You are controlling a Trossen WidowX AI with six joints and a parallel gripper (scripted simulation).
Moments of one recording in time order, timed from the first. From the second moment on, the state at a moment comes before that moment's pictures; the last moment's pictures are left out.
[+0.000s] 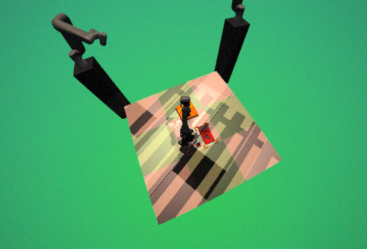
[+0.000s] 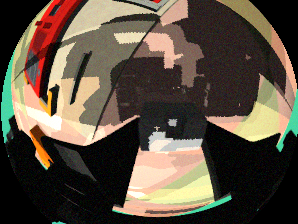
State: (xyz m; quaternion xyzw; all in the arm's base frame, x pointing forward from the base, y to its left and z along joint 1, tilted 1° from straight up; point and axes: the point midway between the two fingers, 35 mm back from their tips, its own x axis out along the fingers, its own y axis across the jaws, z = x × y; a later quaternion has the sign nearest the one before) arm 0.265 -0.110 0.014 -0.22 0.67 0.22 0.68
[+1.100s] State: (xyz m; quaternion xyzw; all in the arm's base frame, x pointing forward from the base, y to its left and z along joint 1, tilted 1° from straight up) arm 0.268 -0.108 0.111 -0.22 0.67 0.22 0.67
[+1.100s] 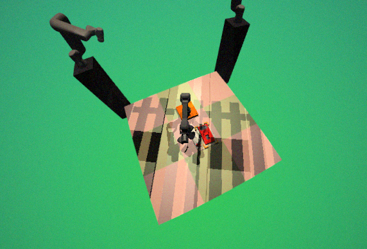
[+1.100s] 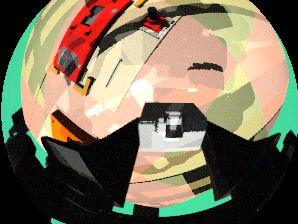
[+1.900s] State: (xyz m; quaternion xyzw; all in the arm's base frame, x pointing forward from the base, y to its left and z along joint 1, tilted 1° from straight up) arm 0.265 -0.106 0.133 -0.10 0.69 0.10 0.71
